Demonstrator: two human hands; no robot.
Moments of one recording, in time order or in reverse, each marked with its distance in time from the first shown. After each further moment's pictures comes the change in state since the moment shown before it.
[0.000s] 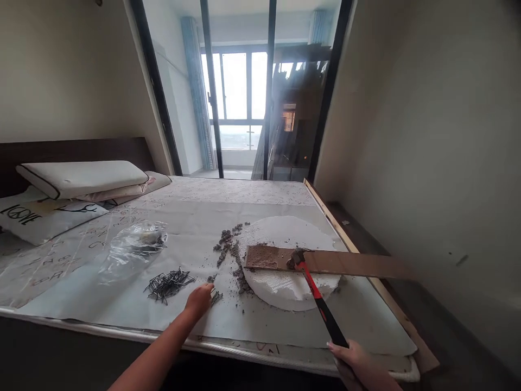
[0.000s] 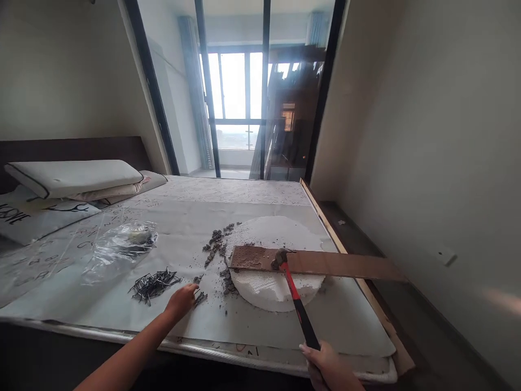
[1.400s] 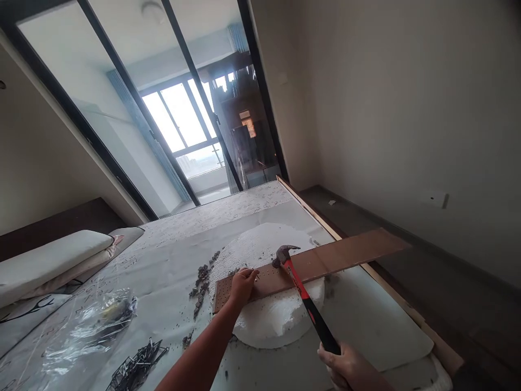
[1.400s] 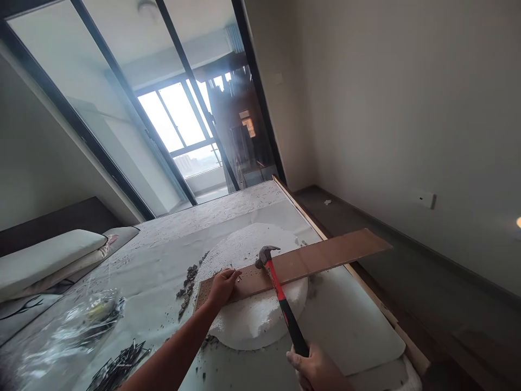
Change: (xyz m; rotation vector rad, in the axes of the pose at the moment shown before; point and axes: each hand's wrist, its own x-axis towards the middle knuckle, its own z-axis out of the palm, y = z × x) left_hand 0.131 0.243 -0.036 -0.713 0.141 0.210; right_hand 0.057 -0.002 -0.039 0.350 -0.069 -0.152
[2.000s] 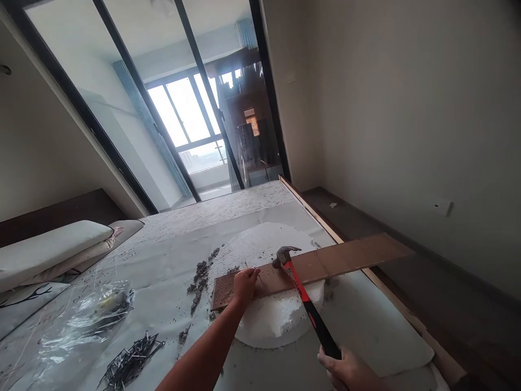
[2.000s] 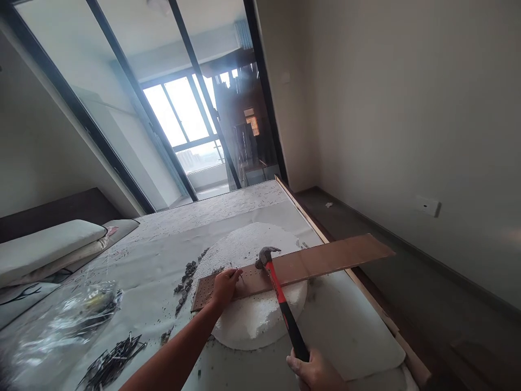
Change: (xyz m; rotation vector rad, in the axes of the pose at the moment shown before) left_hand 0.001 -0.013 0.018 0.158 0.099 0.042; right_hand -0.005 -0.006 -0.005 -0.079 0.034 0.044
